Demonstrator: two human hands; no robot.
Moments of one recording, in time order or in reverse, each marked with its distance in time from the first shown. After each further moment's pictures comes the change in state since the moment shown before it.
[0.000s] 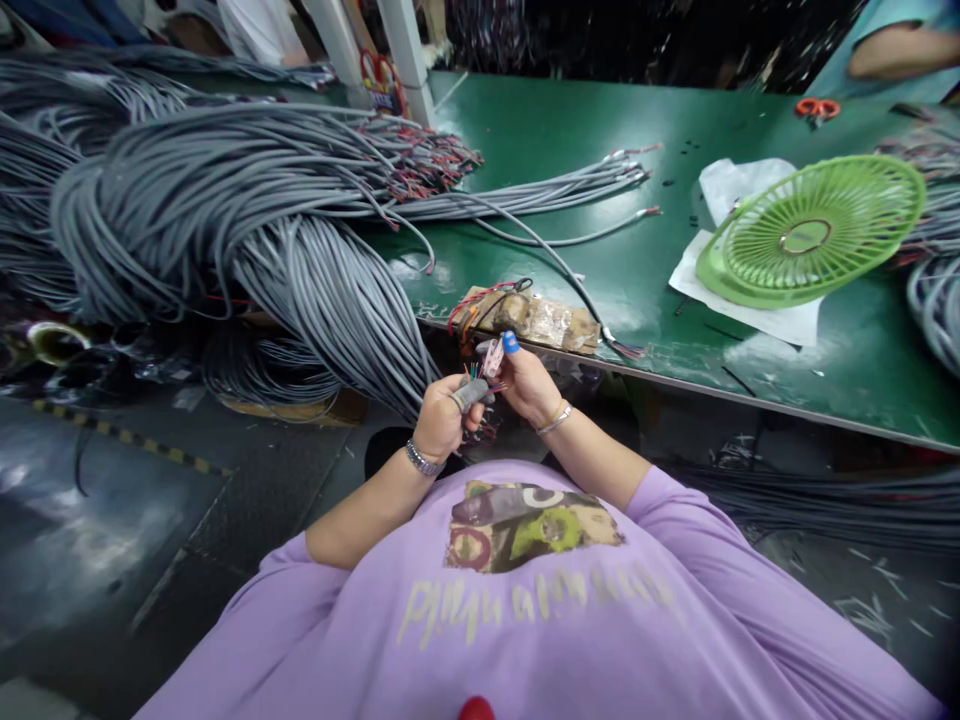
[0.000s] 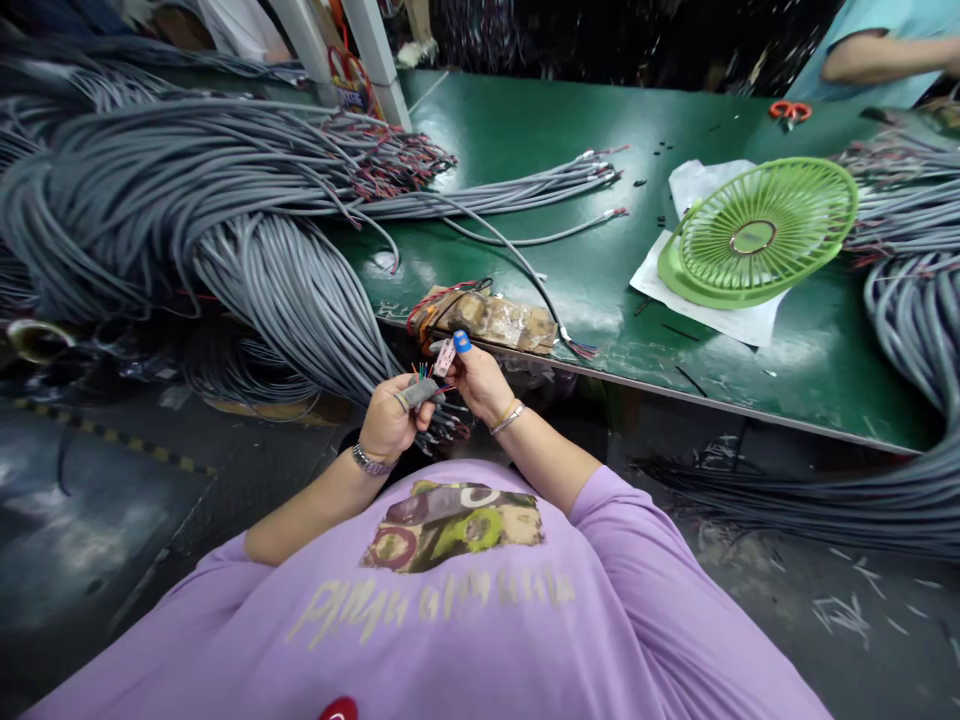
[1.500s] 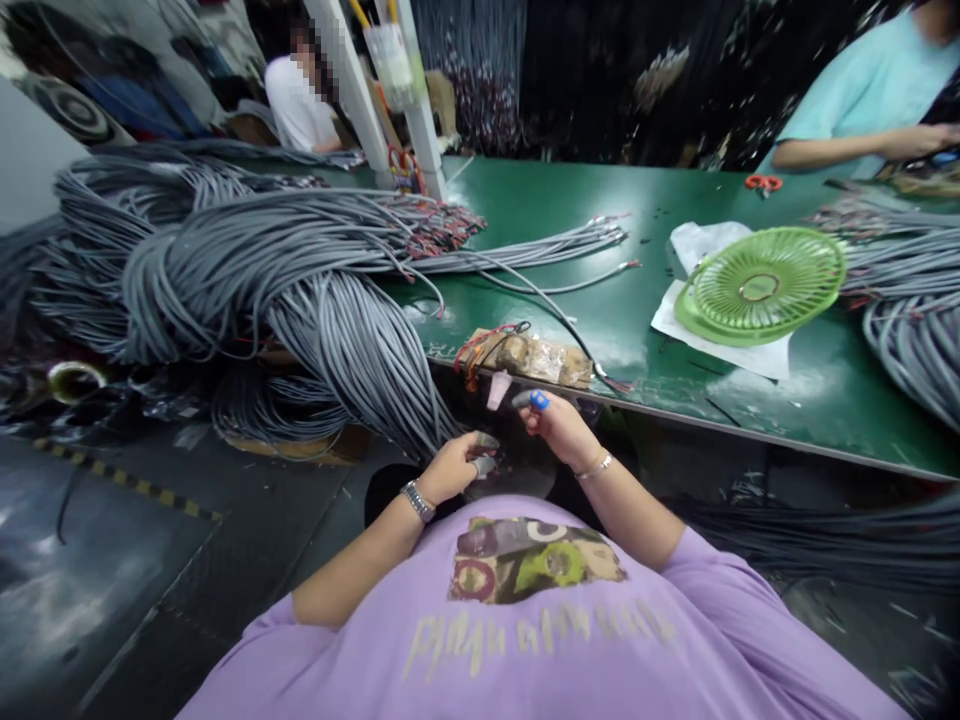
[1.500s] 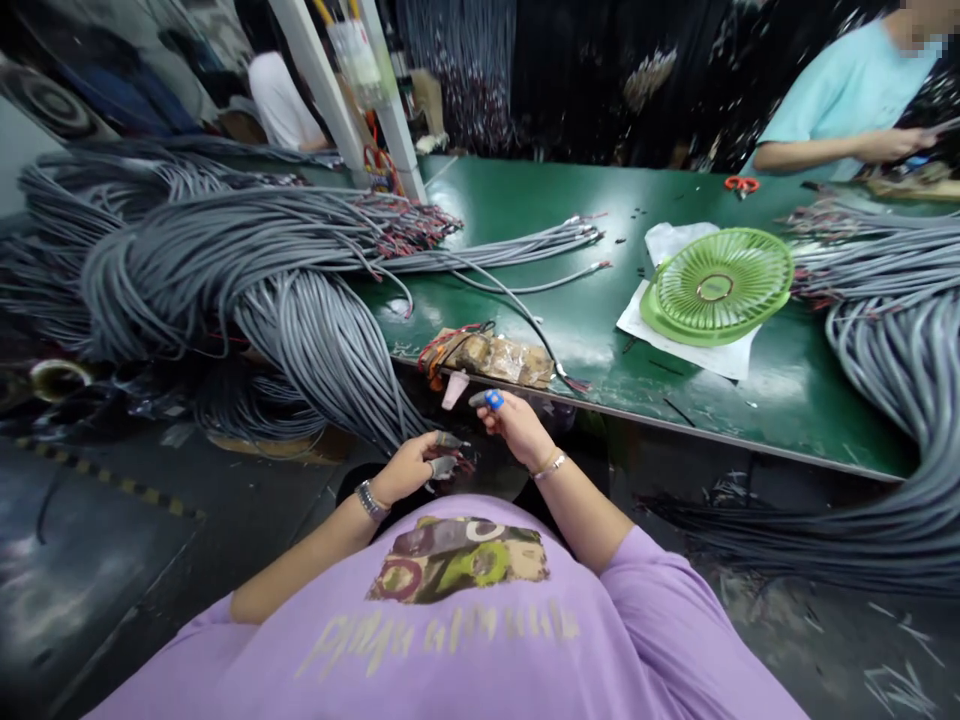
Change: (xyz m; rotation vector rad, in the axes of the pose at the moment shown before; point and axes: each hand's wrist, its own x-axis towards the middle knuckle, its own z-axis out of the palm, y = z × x) left_hand -0.002 -0.039 -0.033 0.394 -0.273 -0.041; right_hand -0.040 -0.024 -0.044 -0.282 -0.019 -0.046
